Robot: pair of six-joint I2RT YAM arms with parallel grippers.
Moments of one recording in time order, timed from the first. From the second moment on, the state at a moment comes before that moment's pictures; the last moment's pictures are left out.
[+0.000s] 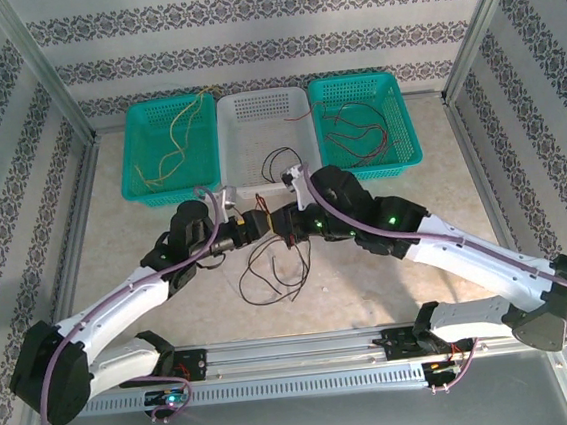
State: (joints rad) left arm -0.55 1.13 0.62 0.15 0.47 -0.93; right arm 0.95 1.20 1.22 -0.53 -0.13 0.60
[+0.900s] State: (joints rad) left arm -0.48 1.31 0.42 0.19 0.36 -1.02; right arm 0.95 1.05 1.62 -0.56 -0.18 0.47
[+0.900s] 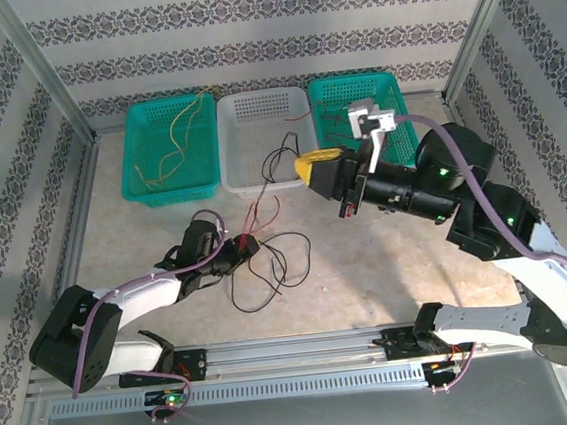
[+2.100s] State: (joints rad) left arm -0.60 1.18 1.02 0.19 0.59 -0.55; right arm 0.89 1.16 1.69 -0.63 -0.29 0.50
